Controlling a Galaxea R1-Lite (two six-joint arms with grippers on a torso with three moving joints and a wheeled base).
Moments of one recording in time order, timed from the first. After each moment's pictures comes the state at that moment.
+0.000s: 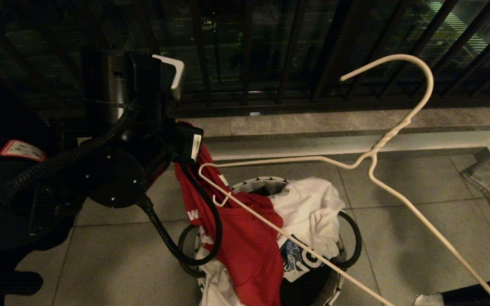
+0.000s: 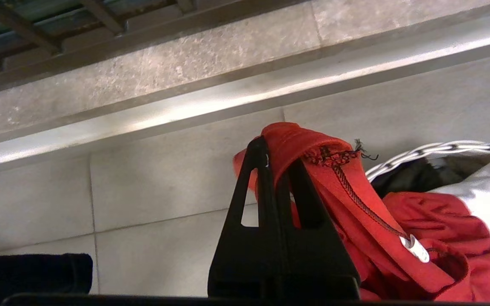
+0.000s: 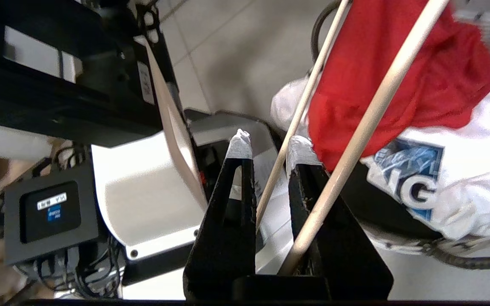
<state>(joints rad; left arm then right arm) -0.76 1.59 -1.15 -0.29 0.72 0.09 0.67 1.01 -0.85 0.33 0.52 -0.26</state>
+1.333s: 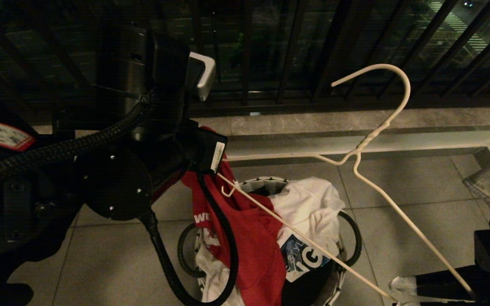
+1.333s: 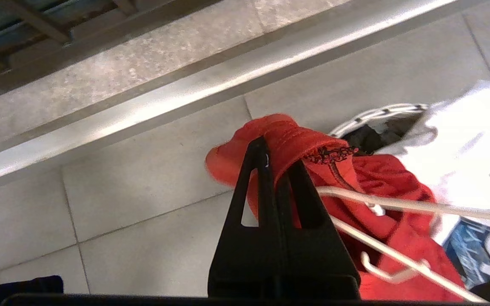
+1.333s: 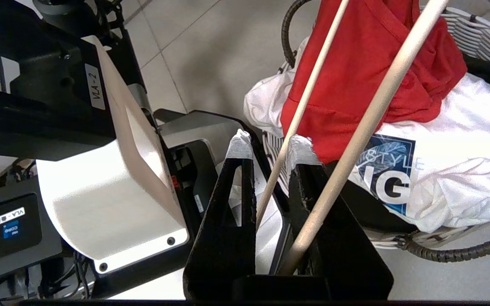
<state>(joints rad) -0.89 1.58 -1.24 -0.10 0.71 0.08 0.66 1.05 -0.80 0.24 0.45 -0.27</state>
